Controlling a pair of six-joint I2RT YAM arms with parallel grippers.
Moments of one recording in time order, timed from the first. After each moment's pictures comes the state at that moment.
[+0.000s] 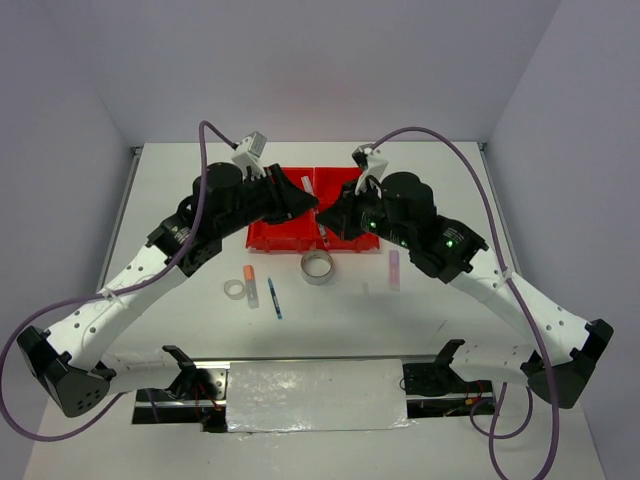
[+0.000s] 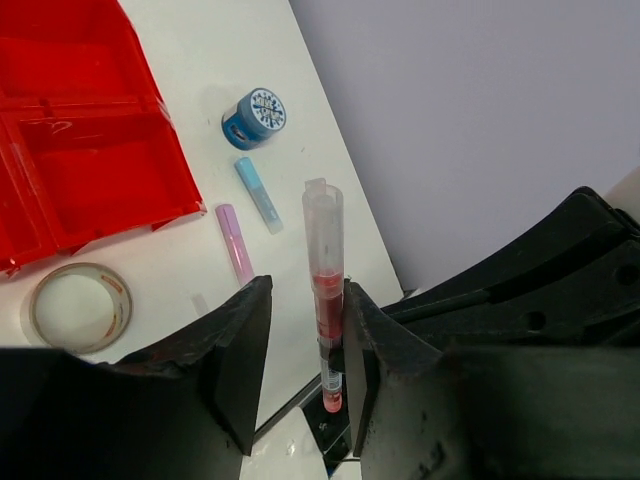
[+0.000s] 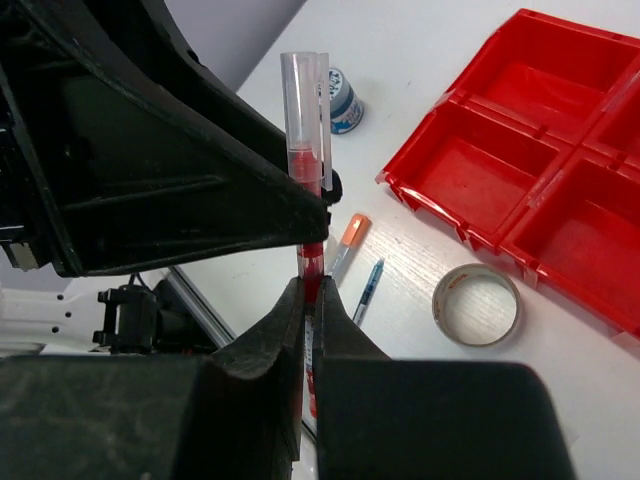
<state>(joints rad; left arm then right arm) -0.66 1.19 1.28 -0.31 0.11 -0.79 0.80 1.15 1.28 -0.42 -0.05 0.44</state>
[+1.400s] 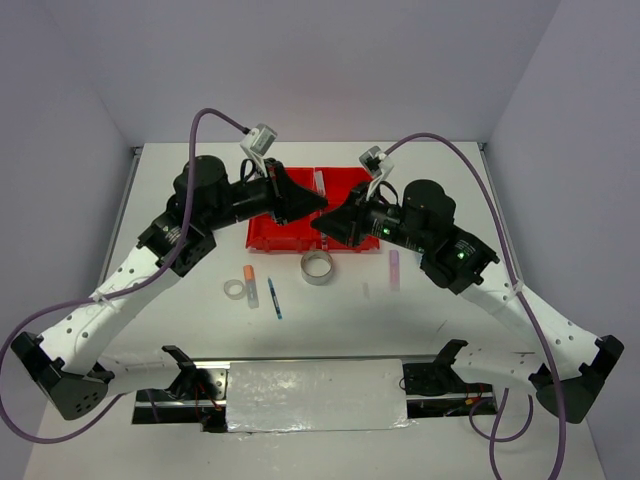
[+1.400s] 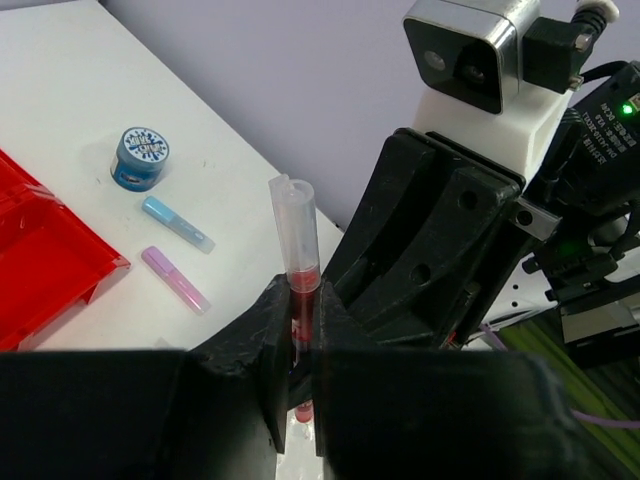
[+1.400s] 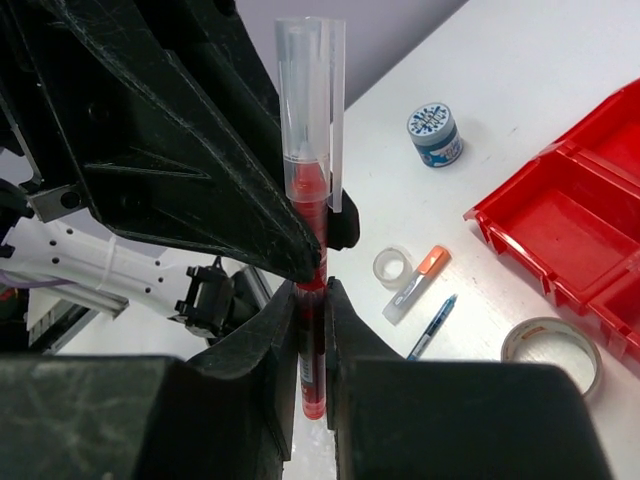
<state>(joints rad) -0.66 1.18 1.32 -0.16 0.44 -0.60 0.77 1.05 1.17 -0.21 -0.29 0.47</state>
